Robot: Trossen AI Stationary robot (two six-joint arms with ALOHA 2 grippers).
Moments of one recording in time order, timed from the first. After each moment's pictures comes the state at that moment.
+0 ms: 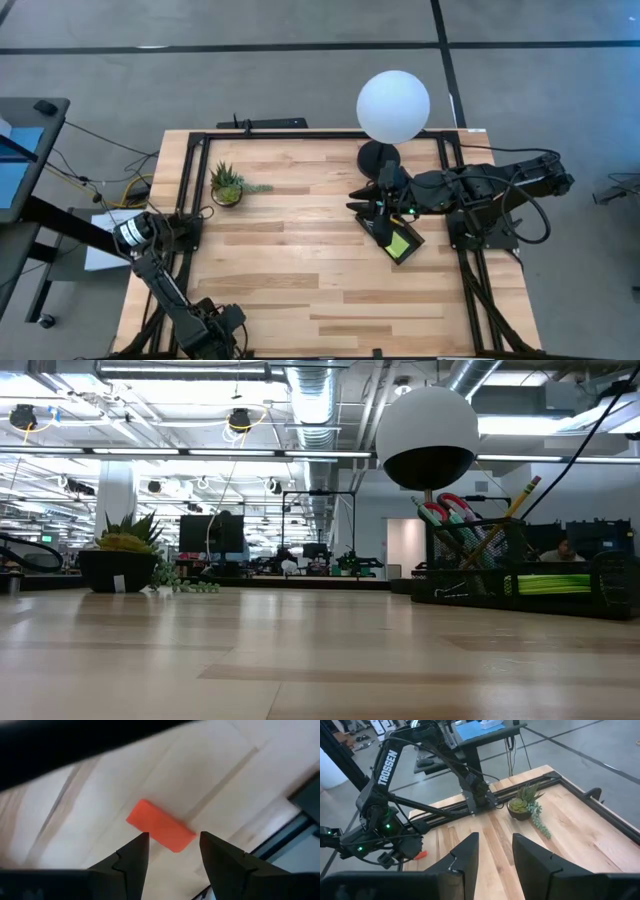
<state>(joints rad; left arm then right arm) -1.02 1.92 1.27 -0.85 0.07 -1.69 0.31 1.32 1.48 -0.57 0.39 0.38</state>
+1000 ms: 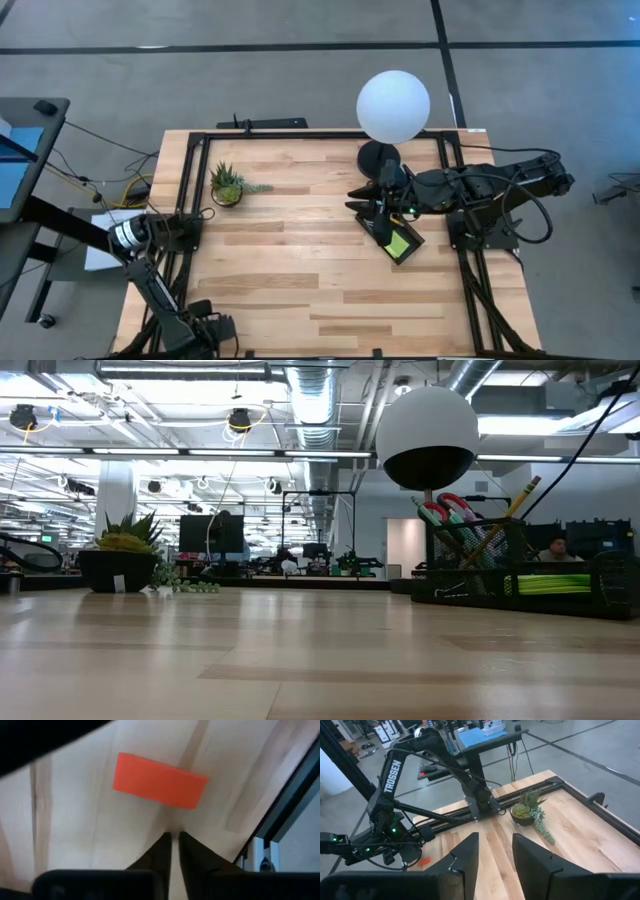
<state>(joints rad) -1.11 1.93 1.20 -0.80 0.10 -1.42 0.31 1.32 1.48 -0.54 0.39 0.38</state>
